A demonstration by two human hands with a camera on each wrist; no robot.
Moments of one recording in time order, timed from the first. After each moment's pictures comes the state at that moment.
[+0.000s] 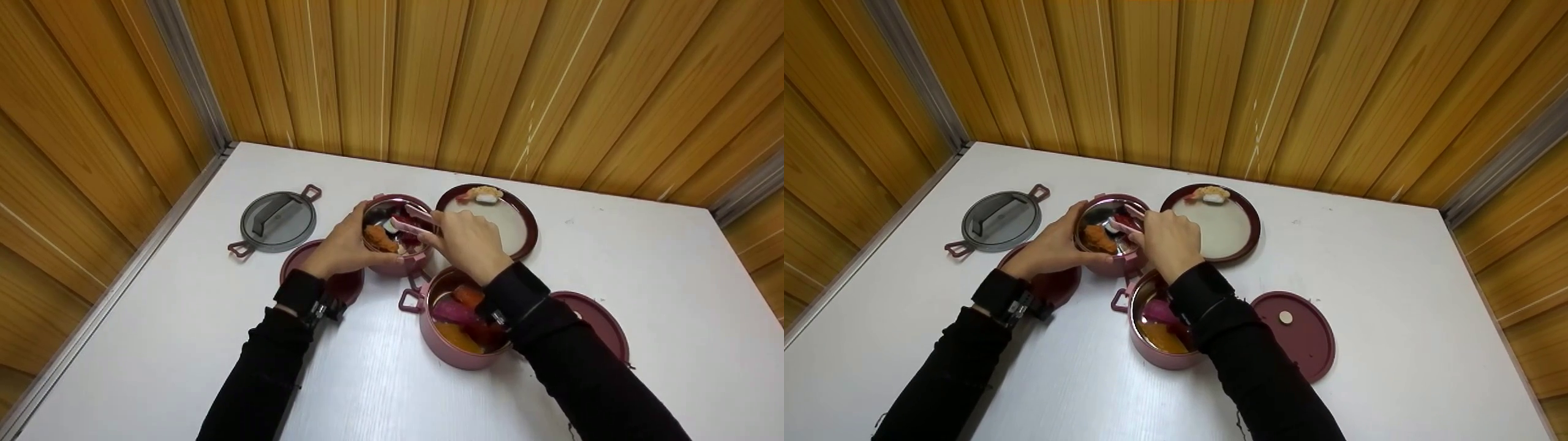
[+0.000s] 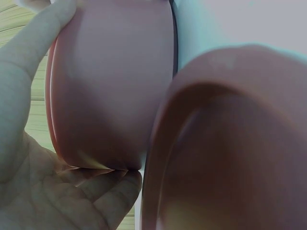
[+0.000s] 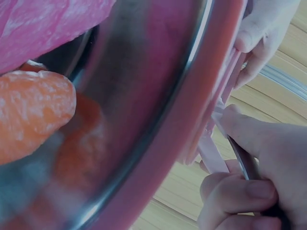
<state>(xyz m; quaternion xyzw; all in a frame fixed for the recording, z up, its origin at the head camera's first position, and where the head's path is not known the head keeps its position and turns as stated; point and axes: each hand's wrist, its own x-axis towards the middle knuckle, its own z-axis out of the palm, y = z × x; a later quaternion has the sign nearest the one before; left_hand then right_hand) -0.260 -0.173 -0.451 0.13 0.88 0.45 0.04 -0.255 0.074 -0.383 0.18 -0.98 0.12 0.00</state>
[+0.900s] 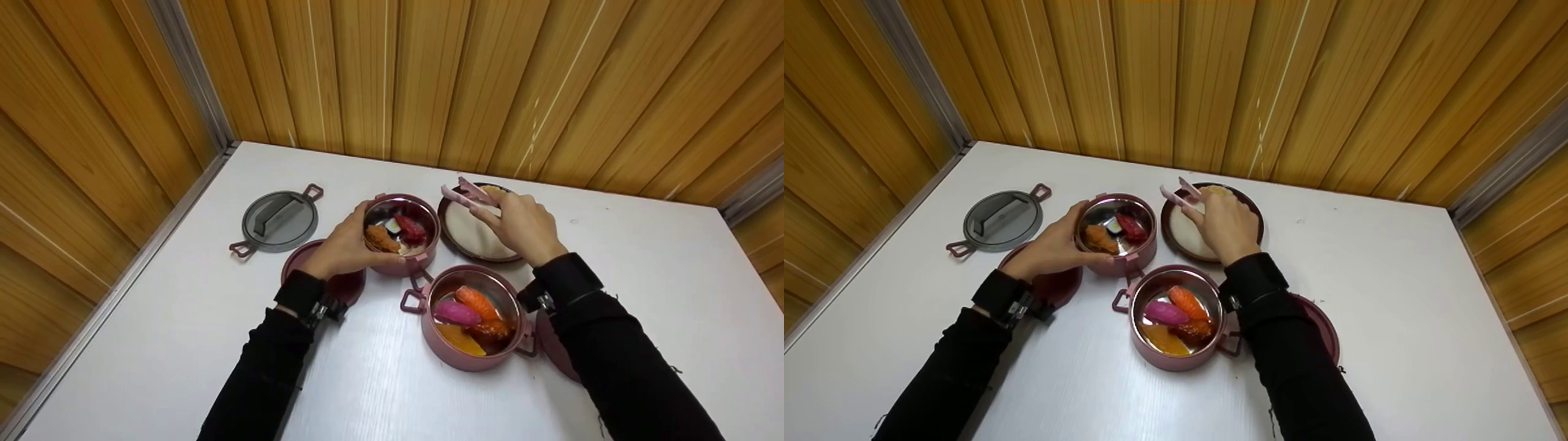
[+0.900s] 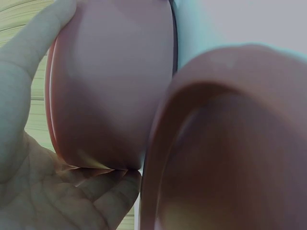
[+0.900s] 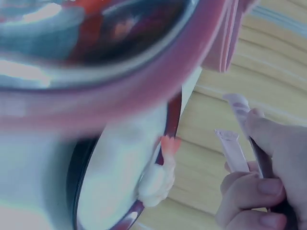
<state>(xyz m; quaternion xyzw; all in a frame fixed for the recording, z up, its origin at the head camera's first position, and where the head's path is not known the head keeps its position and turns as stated) -0.260 -0.172 -0.450 0.12 0.89 0.45 0.05 -0.290 0.147 -0.381 0.12 -0.98 0.17 0.04</state>
